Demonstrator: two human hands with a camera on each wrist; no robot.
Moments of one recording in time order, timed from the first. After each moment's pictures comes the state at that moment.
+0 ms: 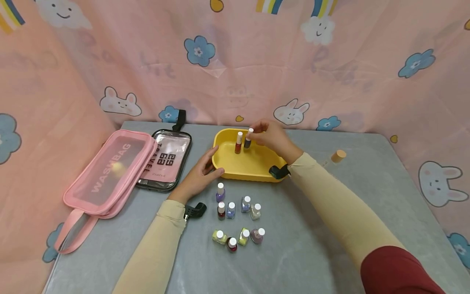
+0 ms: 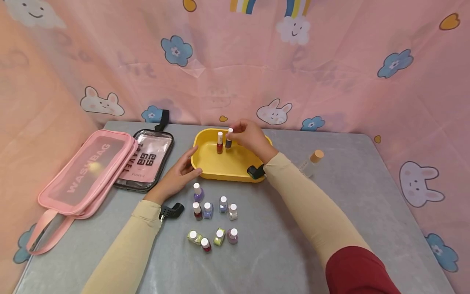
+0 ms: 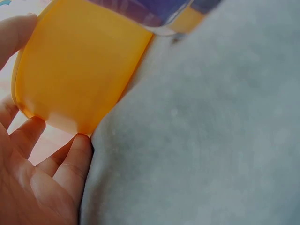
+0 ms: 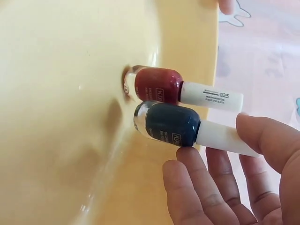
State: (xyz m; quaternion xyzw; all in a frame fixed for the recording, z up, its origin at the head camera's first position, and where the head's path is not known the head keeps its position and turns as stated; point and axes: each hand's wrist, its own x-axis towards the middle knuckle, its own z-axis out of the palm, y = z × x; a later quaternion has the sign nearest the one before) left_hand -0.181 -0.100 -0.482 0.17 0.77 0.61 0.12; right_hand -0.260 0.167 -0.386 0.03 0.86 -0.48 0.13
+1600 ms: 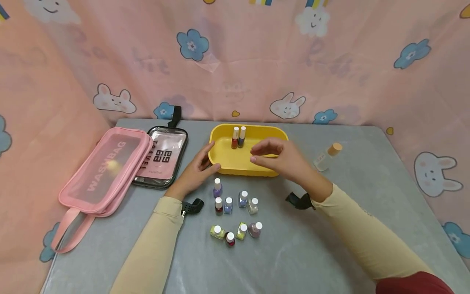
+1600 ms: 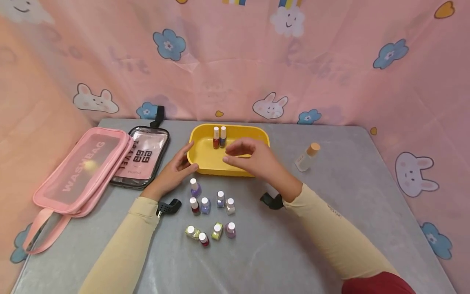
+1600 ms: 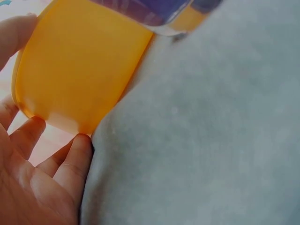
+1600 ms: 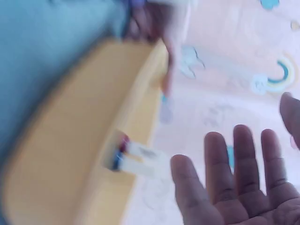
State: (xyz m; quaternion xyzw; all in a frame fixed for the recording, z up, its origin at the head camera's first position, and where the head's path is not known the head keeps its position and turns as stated) left_hand -0.180 -0.100 -0.481 0.17 0.77 0.61 0.12; right_hand -0.148 0.188 -0.361 -0.09 0.87 -0.48 0.10
